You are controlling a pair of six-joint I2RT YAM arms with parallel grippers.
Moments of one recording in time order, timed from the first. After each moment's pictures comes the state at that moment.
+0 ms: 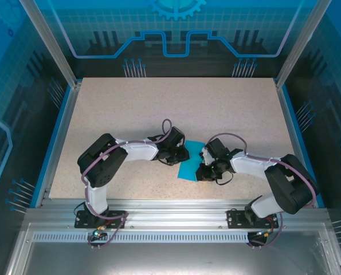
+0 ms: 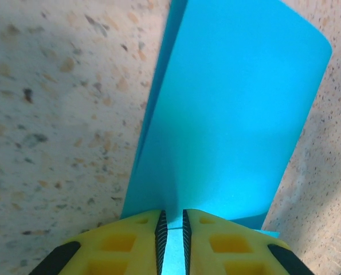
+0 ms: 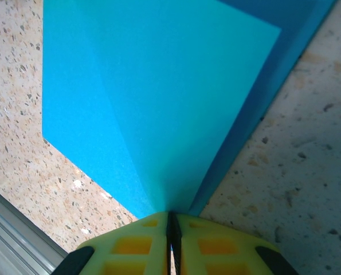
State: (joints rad) left arm -0.73 1.90 1.05 -0.14 0.23 -1.00; right arm 0.55 1.46 0.58 -0.40 -0.45 0.50
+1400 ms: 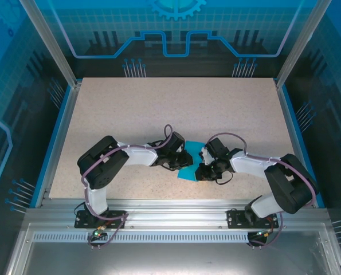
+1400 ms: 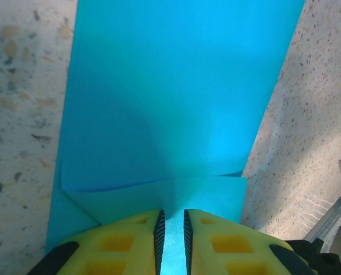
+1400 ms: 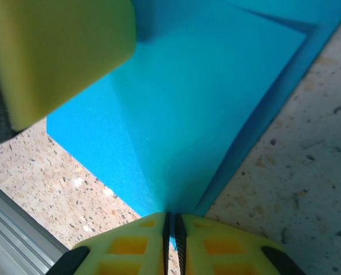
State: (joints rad) left arm -0.78 1.89 0.96 0.01 0.35 -1.06; right arm 0.56 1.46 0.59 -0.40 -0.46 0.50
